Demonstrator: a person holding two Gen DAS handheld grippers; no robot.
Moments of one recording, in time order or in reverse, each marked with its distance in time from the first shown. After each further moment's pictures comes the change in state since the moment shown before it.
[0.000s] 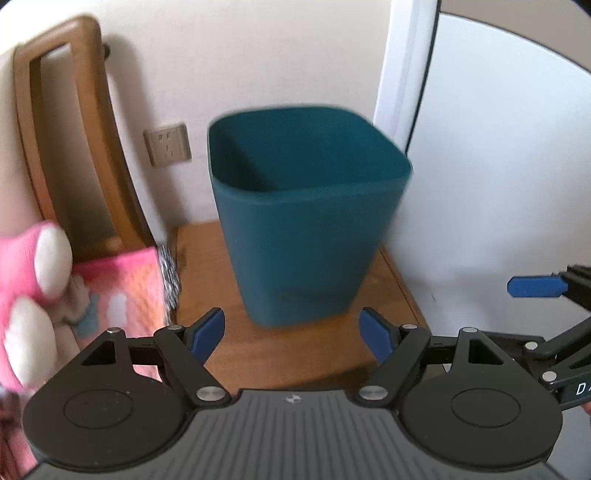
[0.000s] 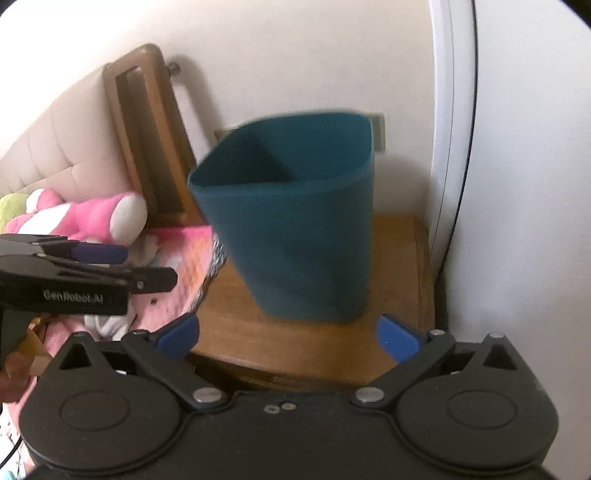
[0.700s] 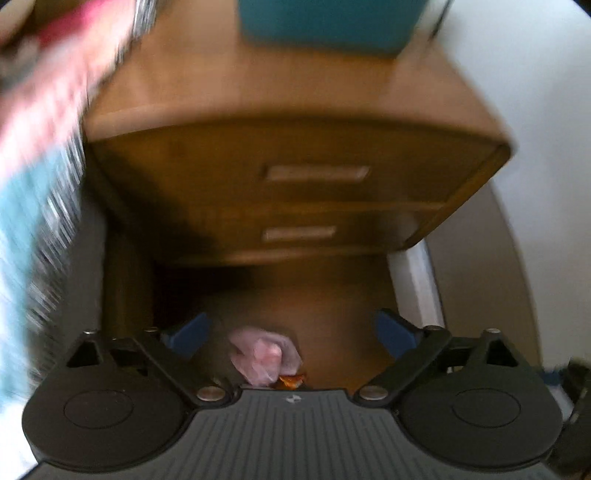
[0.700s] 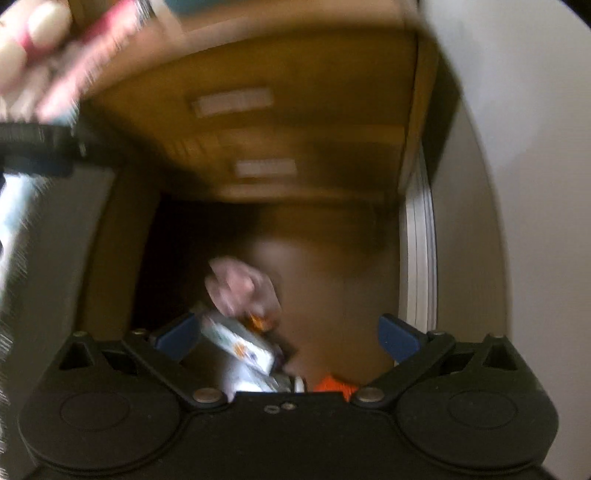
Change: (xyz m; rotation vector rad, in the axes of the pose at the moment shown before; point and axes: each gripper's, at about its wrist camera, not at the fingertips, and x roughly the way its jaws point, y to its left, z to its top) left arm 0.194 -0.004 -0.255 -0.178 0.334 -0.004; right arm 0.153 -0.049 -0.316 0.108 0.413 -0.082
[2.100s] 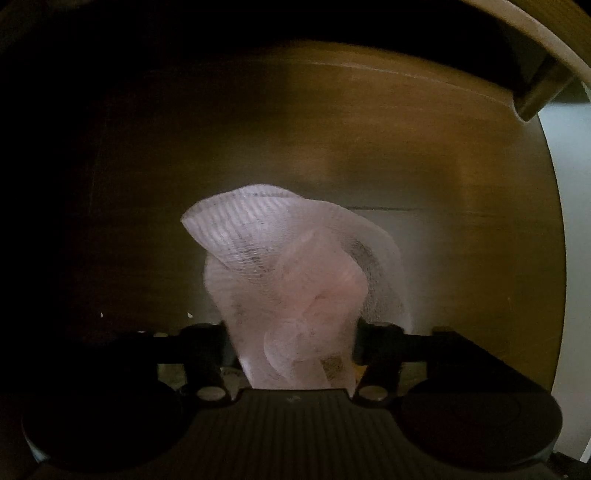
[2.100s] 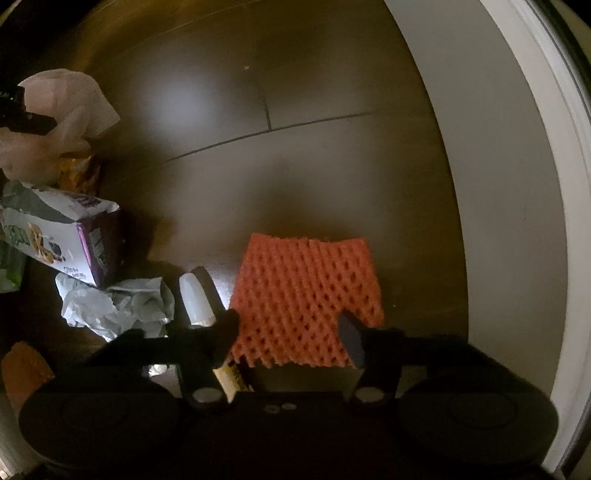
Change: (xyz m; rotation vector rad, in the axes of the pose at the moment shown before) left arm 0.353 0.046 -0.124 -0.082 0.276 0.099; right arm 0.325 -0.084 -0.180 0.281 0.330 -0.099
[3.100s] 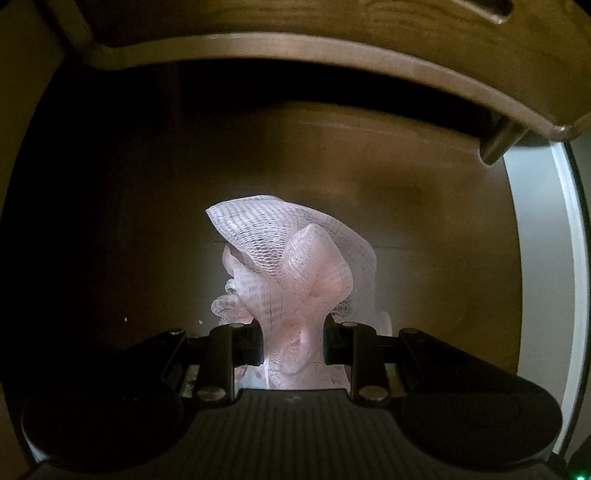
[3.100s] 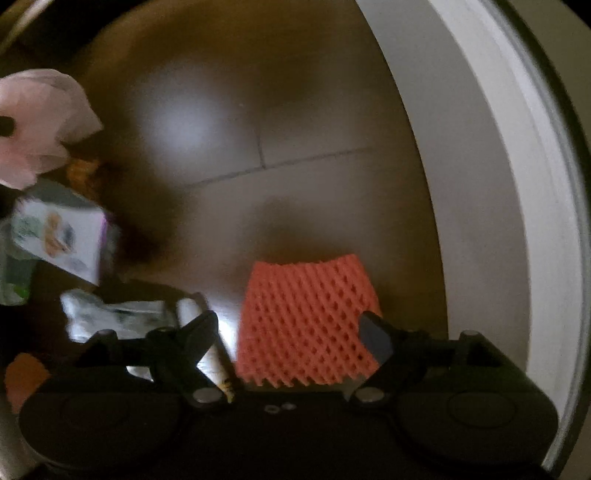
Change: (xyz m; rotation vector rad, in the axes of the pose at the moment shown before) left arm -0.068 0.008 -0.001 -0.028 -0.071 -0.032; right arm -0.008 0.006 0.005 -0.001 -0.067 0.001
